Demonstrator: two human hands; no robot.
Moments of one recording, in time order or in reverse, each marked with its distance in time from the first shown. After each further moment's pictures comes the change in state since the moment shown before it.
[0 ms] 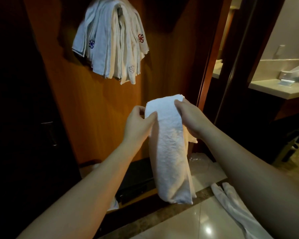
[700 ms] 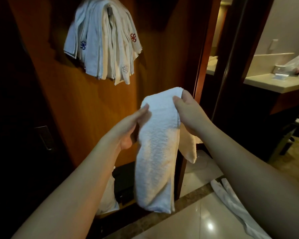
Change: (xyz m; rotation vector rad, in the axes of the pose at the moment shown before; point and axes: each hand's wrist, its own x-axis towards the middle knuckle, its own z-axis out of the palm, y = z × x) left_hand 0.000 0.018 -0.027 -0.464 -0.479 -0.446; right_hand -0.006 0.006 -0.013 0.007 0.116 -0.171
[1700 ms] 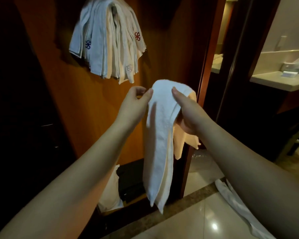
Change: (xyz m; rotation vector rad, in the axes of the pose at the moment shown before) left_hand 0.009 0.027 0.014 0.489 0.408 0.479; right_hand 0.005 -0.006 0.013 0.591 -0.153 0.258
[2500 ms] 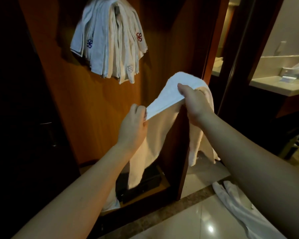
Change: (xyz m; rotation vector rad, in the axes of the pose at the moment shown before) left_hand -0.018 -0.061 0.011 0.605 0.109 0.404; right_hand 0.012 -0.021 0.002 -0.138 0.323 -0.107
